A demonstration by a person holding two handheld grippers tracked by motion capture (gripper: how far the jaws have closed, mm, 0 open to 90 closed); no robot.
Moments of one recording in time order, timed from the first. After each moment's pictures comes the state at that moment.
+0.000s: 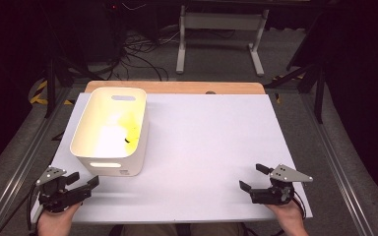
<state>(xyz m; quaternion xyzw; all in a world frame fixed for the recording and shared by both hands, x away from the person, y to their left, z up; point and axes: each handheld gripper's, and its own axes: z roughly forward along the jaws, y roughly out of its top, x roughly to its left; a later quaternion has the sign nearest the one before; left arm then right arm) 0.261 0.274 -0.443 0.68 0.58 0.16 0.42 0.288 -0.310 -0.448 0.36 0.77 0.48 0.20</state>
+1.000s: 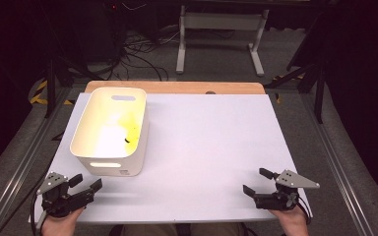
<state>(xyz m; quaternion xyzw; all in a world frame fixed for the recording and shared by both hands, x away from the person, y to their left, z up) 0.252 0.270 -0.458 0.67 0.56 0.18 0.45 0.275 -0.319 -0.451 0.37 0.76 0.50 0.20</state>
